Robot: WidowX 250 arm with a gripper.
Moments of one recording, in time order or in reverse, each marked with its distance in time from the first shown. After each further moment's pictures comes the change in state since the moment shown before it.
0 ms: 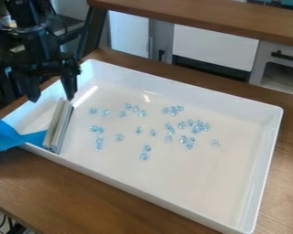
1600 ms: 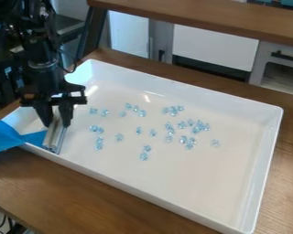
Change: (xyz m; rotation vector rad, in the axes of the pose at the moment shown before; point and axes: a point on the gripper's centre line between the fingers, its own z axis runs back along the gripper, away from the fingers) arm -0.004 0.002 -0.050 0.058 -0.019 0.048
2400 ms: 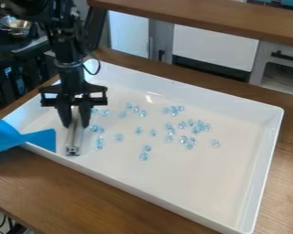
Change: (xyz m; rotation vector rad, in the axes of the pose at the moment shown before) arm -0.007 -0.042 -0.004 0.023 0.057 0.034
